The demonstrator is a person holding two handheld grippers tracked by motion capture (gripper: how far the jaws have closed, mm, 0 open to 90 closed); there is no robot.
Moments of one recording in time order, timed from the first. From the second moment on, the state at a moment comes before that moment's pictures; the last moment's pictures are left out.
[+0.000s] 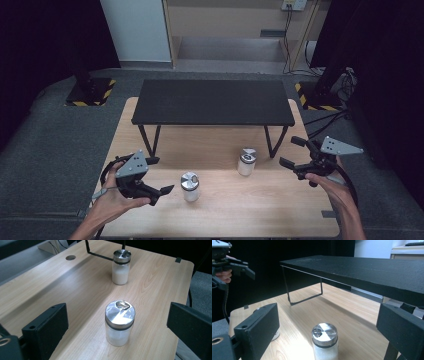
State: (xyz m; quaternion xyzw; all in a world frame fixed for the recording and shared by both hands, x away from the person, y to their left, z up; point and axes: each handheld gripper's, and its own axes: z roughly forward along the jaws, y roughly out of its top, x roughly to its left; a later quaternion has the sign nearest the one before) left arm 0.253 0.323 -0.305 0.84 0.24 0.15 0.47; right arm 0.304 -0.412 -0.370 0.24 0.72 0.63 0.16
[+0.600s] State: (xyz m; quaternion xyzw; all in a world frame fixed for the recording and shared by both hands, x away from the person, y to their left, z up) left arm 0.281 0.286 -0.324 0.86 0.23 0.12 0.44; right arm 0.303 -0.413 -0.368 0.24 0.71 0.64 0.17
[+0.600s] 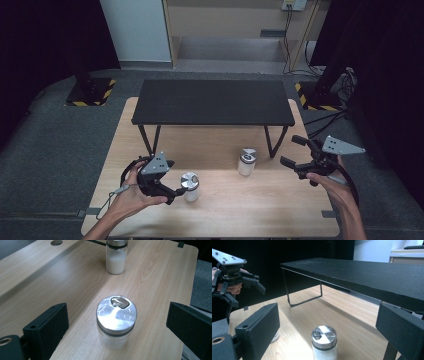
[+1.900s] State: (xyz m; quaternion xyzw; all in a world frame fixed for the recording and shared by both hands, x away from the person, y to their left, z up) left arm 0.314 0.248 -0.361 0.88 0.24 0.08 0.40; right arm 0.300 -0.418 -0.368 0.24 0.70 0.65 0.18
